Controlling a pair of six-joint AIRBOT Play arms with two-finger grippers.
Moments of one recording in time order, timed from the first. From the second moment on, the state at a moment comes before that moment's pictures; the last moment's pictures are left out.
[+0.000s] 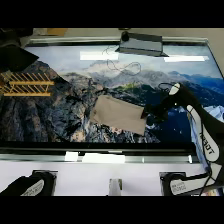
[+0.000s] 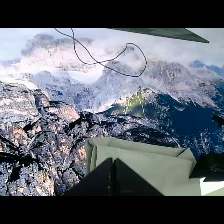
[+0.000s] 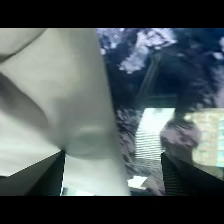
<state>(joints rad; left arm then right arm) -0.07 -1.04 1.65 1.10 -1.24 -1.50 0.02 -1.63 1.20 -1.14 1.32 1.67</state>
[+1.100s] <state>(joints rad) -0.08 -1.04 1.62 1.10 -1.24 -1.50 -0.56 -1.38 1.66 -1.09 1.50 1.63</state>
